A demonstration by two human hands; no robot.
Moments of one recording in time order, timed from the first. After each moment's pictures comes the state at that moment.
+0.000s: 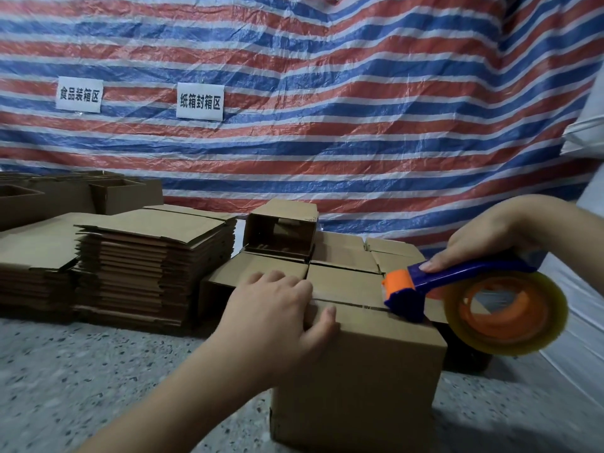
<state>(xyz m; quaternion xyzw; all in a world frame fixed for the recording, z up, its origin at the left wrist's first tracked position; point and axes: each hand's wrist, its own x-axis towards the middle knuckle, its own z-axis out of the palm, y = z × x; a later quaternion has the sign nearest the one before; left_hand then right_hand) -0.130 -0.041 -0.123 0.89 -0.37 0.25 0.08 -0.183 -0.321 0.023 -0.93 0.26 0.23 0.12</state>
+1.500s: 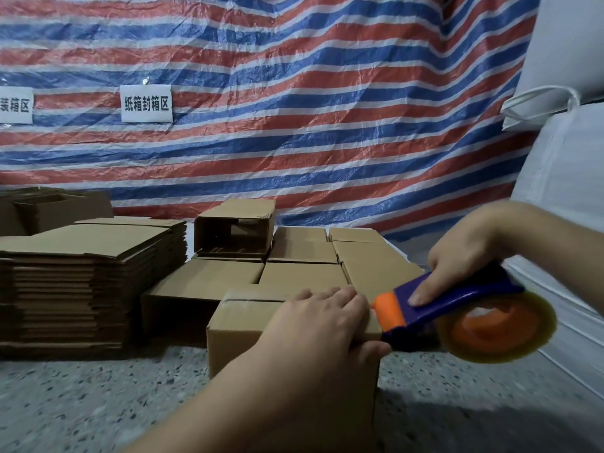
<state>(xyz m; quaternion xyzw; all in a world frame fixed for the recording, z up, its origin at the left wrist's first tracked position) -0.163 -0.136 -0.121 0.83 -0.53 0.15 0.03 -0.216 -0.362 -0.012 -0.92 0.26 0.29 0.00</state>
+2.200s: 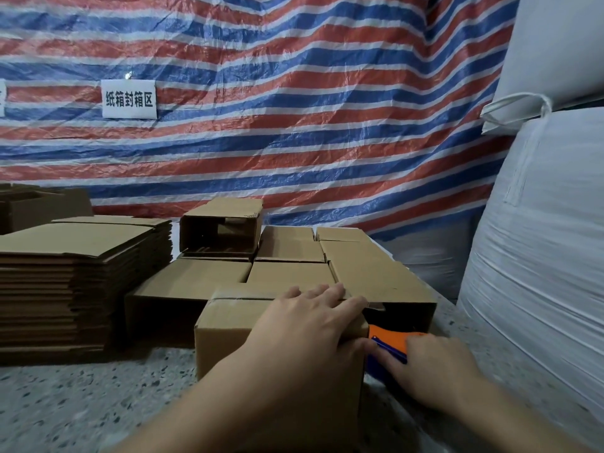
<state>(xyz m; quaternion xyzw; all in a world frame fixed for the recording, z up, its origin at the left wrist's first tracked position) -0.157 -0.138 -0.130 0.81 -0.56 0.17 0.06 -0.241 -0.346 -0.201 -0.94 0.30 -0.12 -0.08</state>
